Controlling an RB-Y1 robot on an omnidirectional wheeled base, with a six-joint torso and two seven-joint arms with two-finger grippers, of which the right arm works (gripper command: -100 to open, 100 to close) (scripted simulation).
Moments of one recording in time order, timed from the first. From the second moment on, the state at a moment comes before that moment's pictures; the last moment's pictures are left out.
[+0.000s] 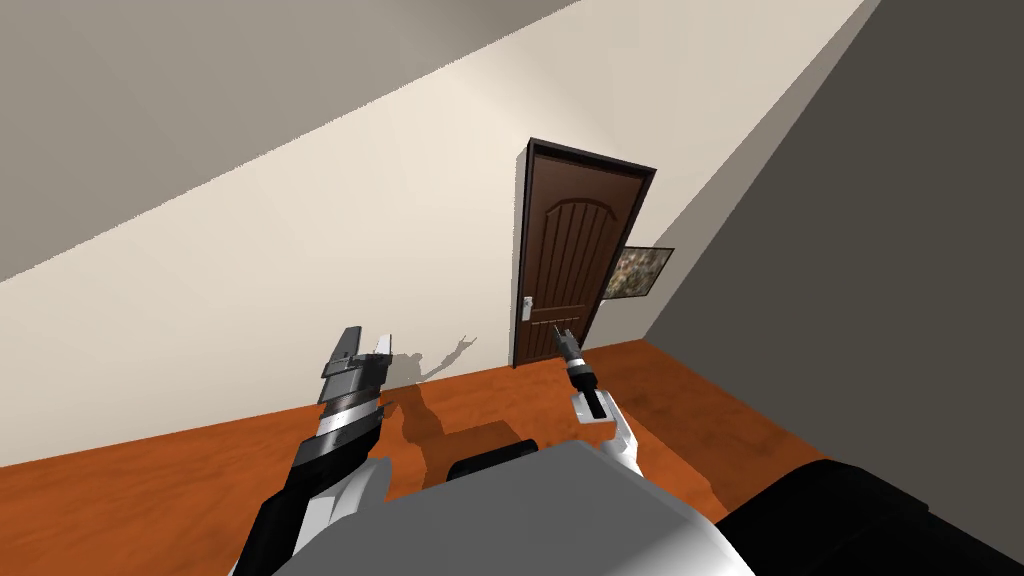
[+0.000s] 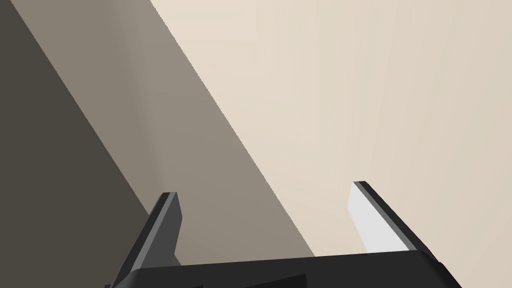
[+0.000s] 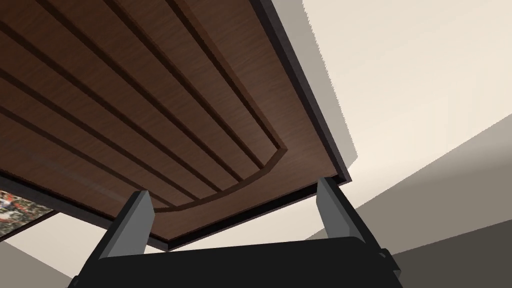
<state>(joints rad) 0.25 -0.08 -0.23 -1.70 0.36 -0.46 0.54</state>
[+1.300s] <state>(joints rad) 0.11 -0.07 -0.37 -1.43 0.59 -0.41 0.74</state>
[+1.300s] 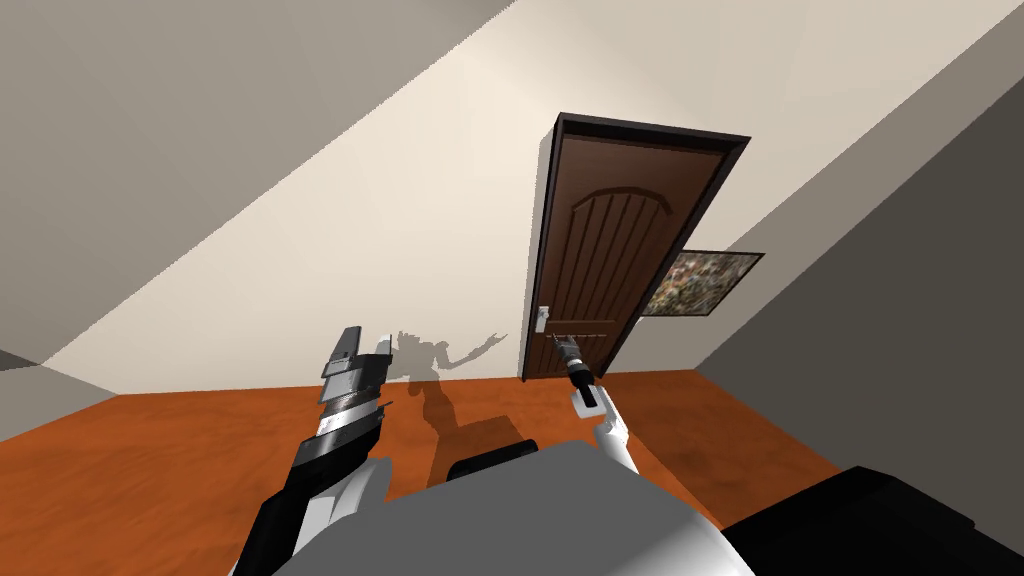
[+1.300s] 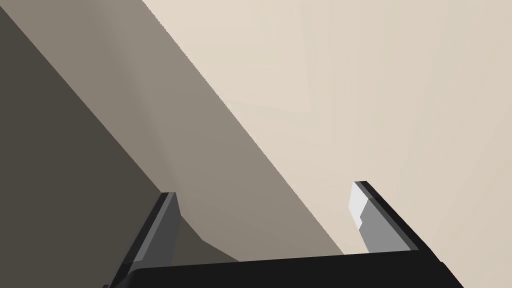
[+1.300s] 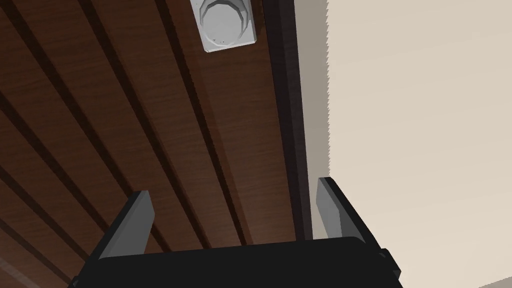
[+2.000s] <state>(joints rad) 0.04 -0.06 -0.43 -1.31 0.69 -0.39 0.82</state>
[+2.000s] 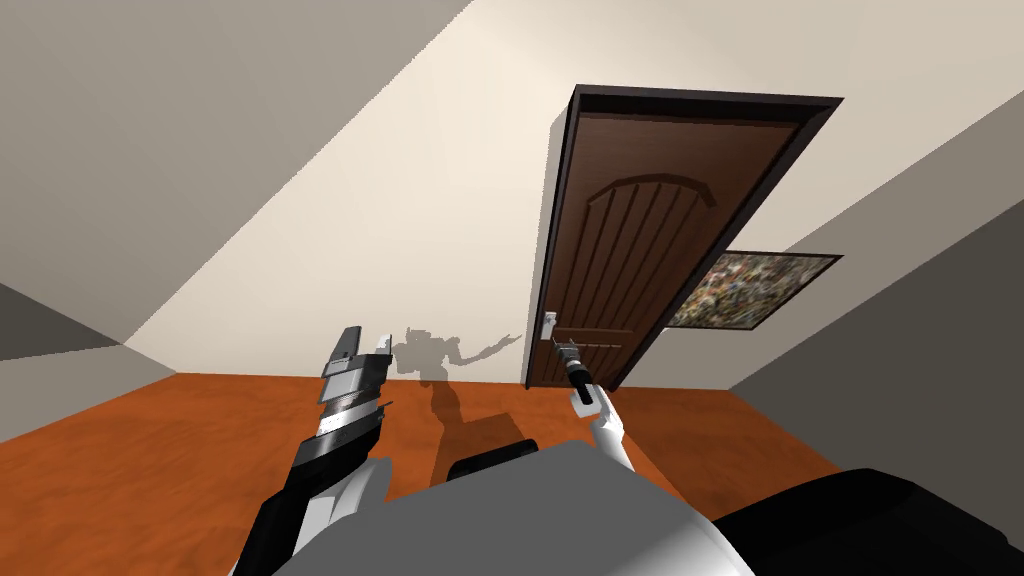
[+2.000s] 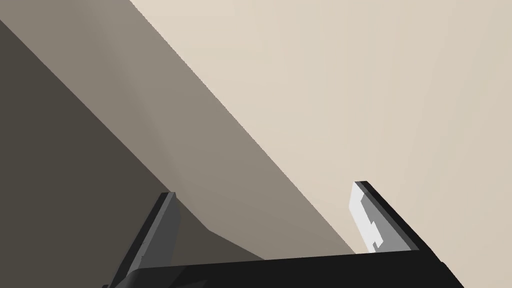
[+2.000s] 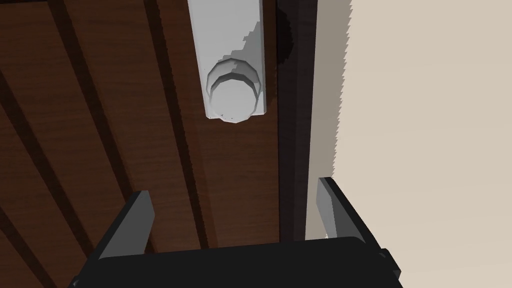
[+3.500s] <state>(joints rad) 0.04 -0.05 -0.45 -1.29 0.69 -0.40 0.84</state>
